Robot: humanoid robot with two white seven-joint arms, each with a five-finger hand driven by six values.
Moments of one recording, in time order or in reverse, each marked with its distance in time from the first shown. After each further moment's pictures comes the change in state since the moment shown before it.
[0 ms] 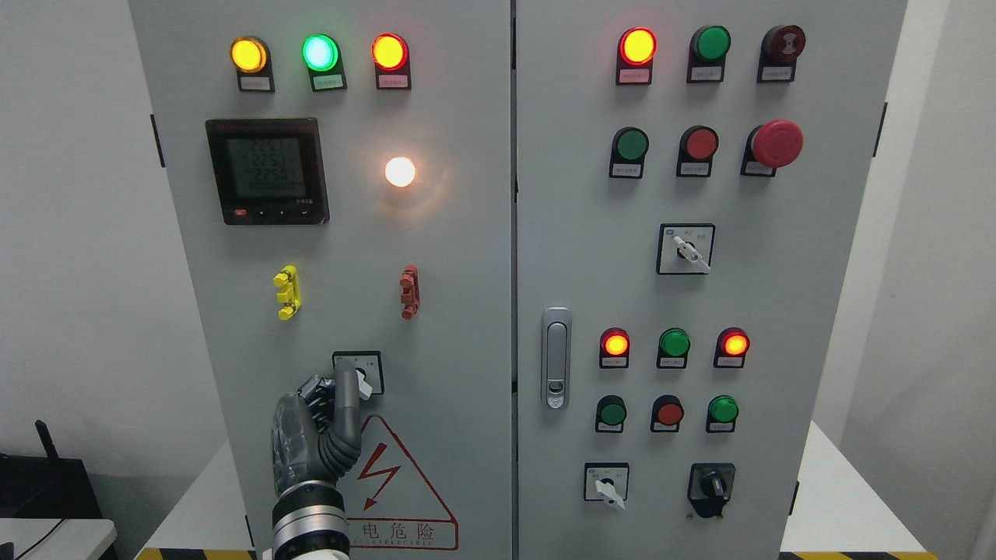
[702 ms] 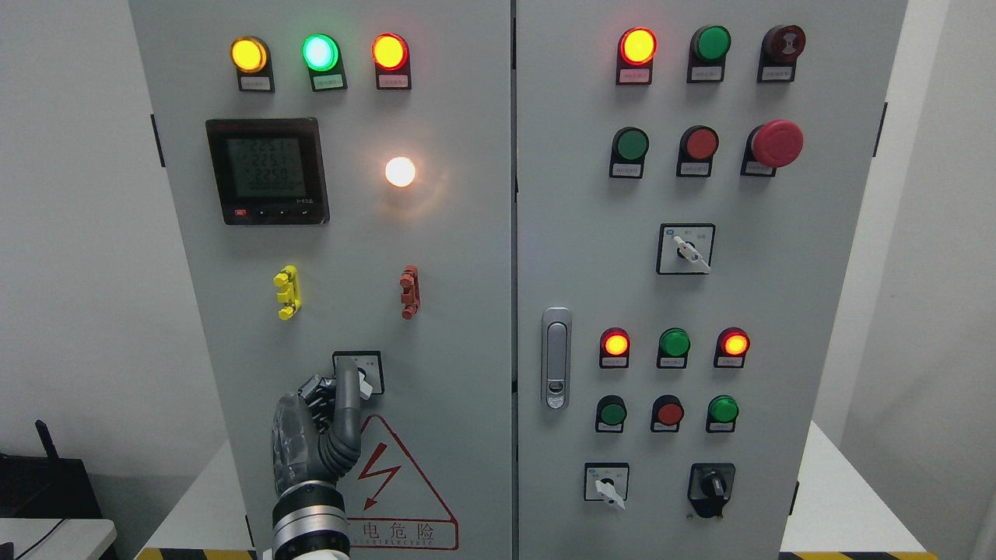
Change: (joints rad) left arm 0.002 -0.001 0.000 -0.002 0.002 -0.001 0.000; right arm 0.000 0.000 0.000 0.000 0.000 0.000 0.000
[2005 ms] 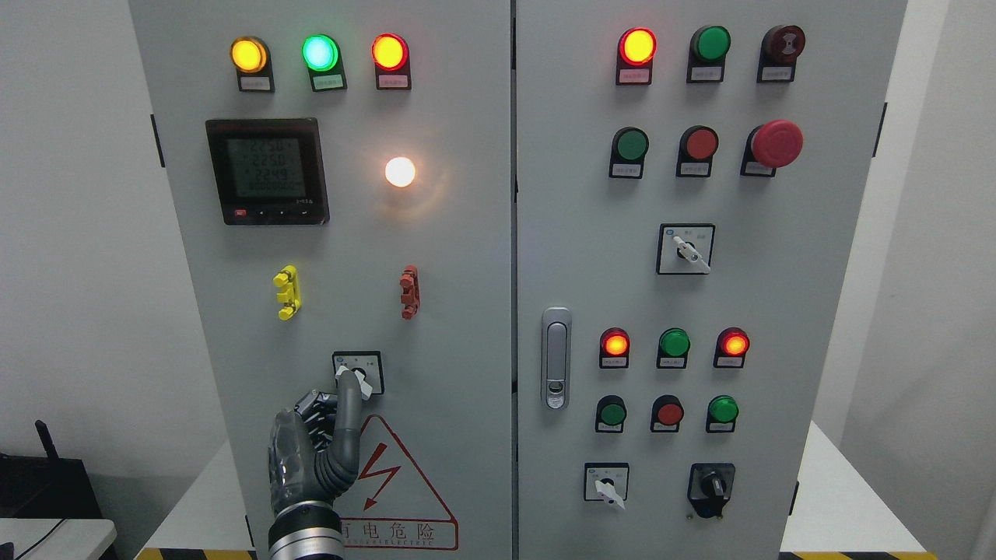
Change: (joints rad) left arm 0.071 -0.001 0.005 -0.036 -0.002 -0.073 -0.008; right arm 0.000 0.000 0.000 0.000 0.000 0.000 0.000
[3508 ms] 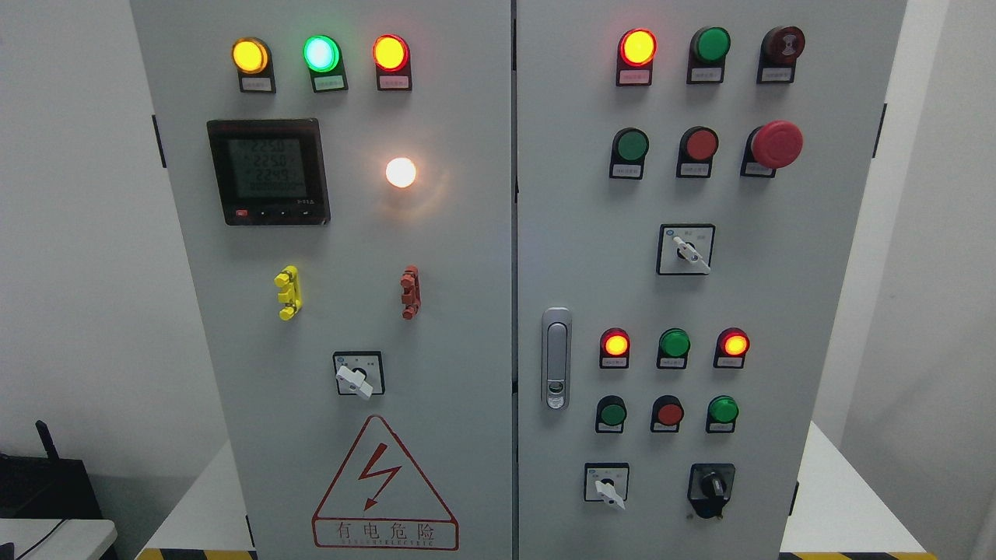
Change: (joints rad) left arm 0.635 0.051 0.693 0.365 0.130 -0.908 -0.604; right arm 0.000 0.000 0.000 0.000 0.000 0.000 0.000
